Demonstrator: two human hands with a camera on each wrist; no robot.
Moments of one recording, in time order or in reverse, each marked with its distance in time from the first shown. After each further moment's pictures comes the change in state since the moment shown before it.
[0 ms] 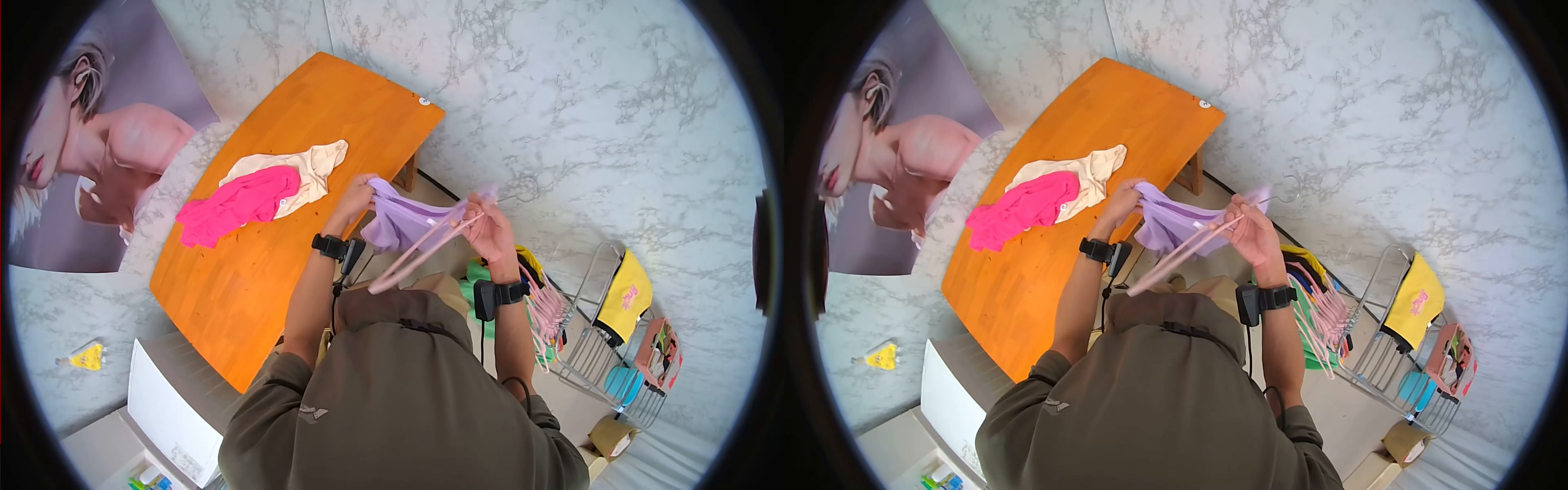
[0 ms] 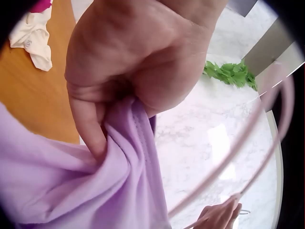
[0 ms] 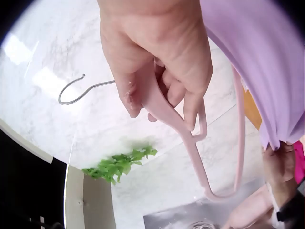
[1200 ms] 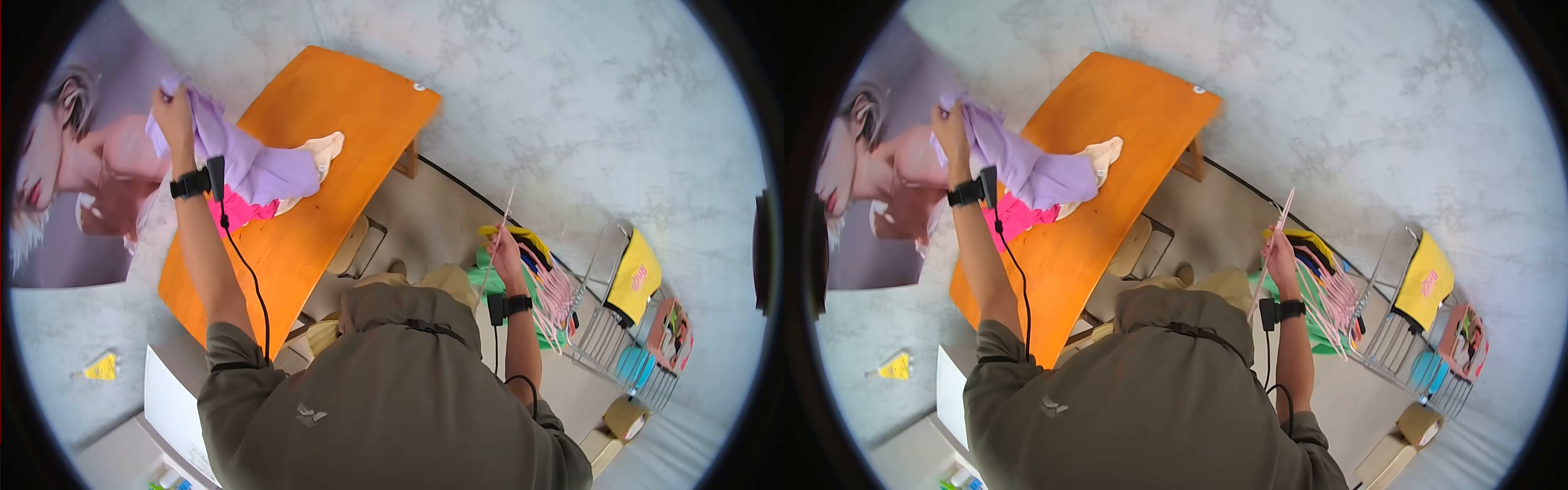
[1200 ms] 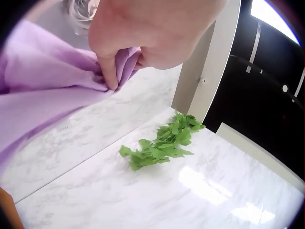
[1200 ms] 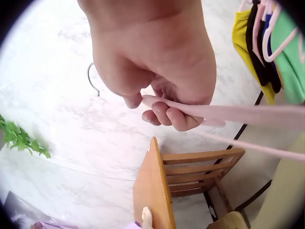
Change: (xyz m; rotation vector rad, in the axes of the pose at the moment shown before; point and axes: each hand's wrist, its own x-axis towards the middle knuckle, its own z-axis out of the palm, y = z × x) left_hand -0.038 0.233 -0.223 0.553 1.045 0.954; right_hand -0.080 0.009 -0.153 -0.419 0.525 -0.216
